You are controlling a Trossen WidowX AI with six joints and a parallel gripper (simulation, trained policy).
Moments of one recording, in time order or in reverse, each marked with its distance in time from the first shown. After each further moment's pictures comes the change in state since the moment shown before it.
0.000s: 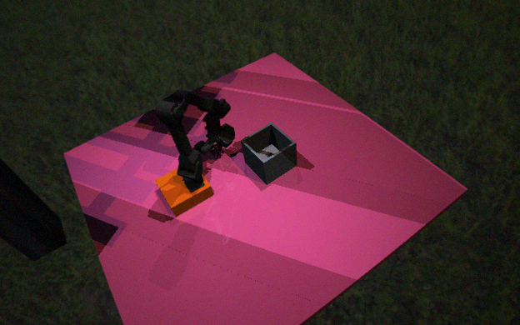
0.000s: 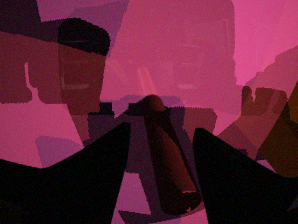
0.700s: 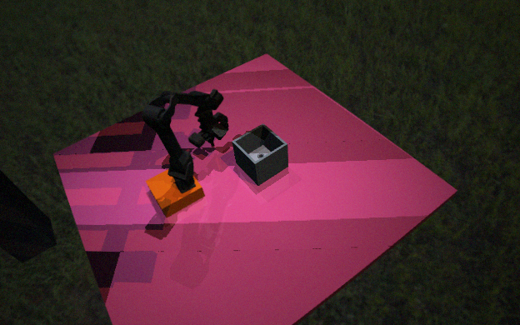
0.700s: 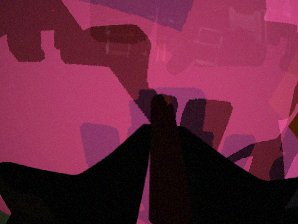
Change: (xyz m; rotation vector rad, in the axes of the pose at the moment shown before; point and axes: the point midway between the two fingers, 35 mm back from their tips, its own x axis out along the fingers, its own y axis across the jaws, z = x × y) arm -0.038 0.032 -0.010 -0.007 0.092 0.157
